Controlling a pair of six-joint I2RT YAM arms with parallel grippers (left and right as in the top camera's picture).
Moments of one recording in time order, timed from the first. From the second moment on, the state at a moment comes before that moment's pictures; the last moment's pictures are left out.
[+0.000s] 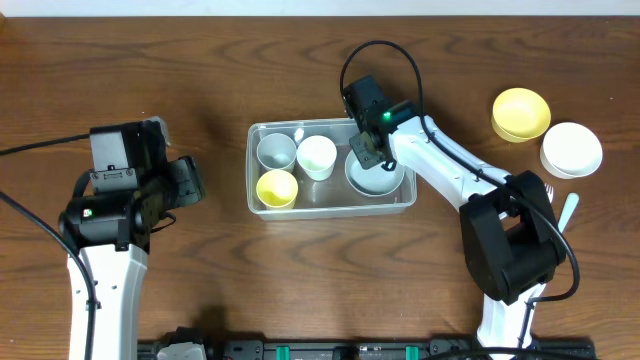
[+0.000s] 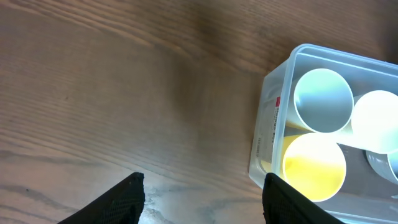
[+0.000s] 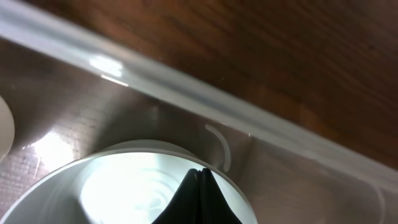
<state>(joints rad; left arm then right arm) 0.10 1.13 1.09 -0.97 0.08 -0.18 0.51 2.02 1.47 -0.73 0.22 0.06</state>
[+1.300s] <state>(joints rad) 0.10 1.13 1.09 -0.97 0.08 -0.18 0.51 2.01 1.47 -0.73 0.22 0.10</state>
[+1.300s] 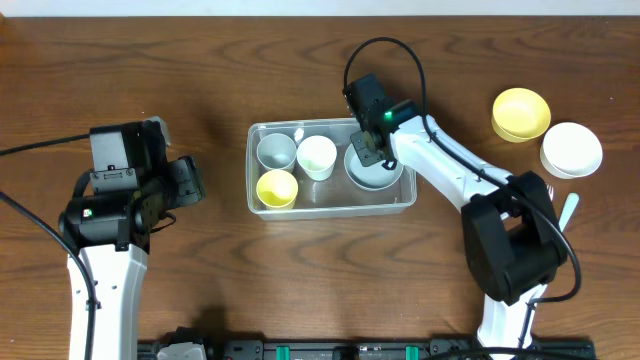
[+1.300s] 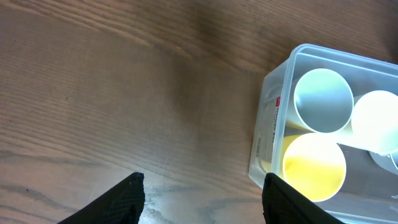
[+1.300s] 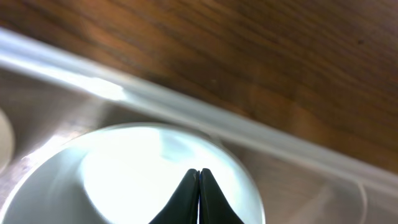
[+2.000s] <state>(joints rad) 0.10 1.13 1.09 -0.97 0.08 -0.18 -0.06 1.62 1.48 -0.76 0.08 0.06</state>
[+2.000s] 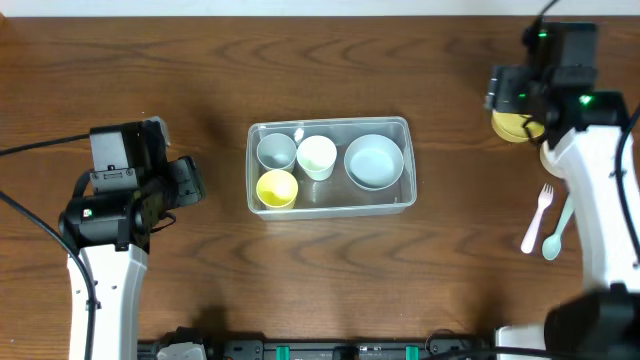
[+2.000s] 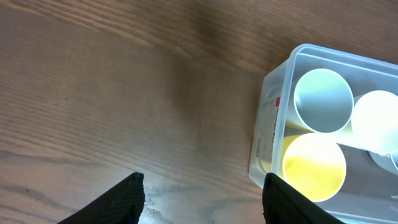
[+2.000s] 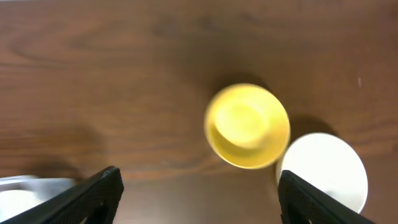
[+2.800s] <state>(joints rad) 0.10 1.13 1.09 -0.97 0.08 -0.18 -0.15 2.06 1.48 -0.60 0.02 -0.19</state>
